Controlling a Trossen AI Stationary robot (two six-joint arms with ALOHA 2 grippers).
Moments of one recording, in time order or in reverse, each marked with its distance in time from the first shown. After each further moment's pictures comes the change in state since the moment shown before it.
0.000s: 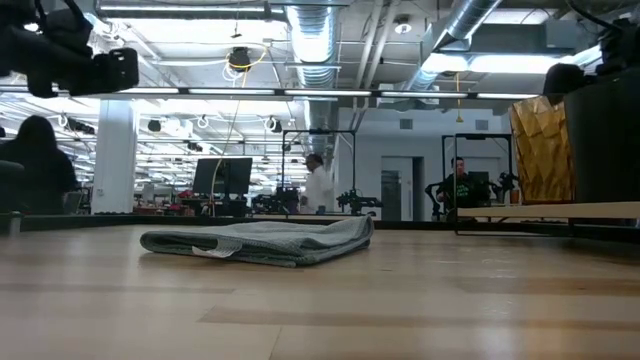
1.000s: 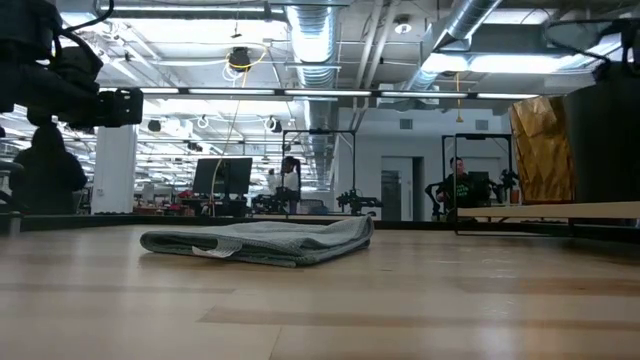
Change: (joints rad) left arm 0.010 0.000 -0.134 -0.031 -0.048 -0.059; right arm -0.007 0.000 0.003 -0.305 0.080 0.030
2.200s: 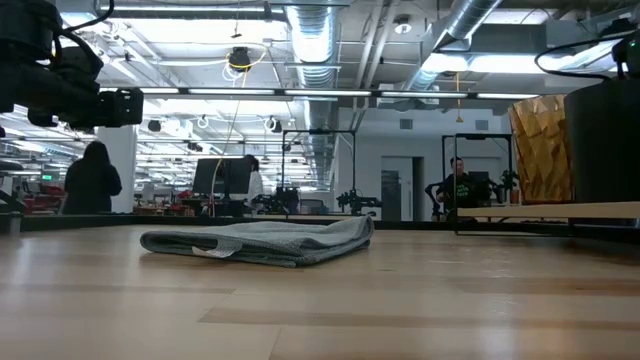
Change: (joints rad) left arm 0.000 0.000 -0.002 -0.002 0.006 0.006; right arm 0.002 0.002 0.011 -0.178 0.213 -0.019
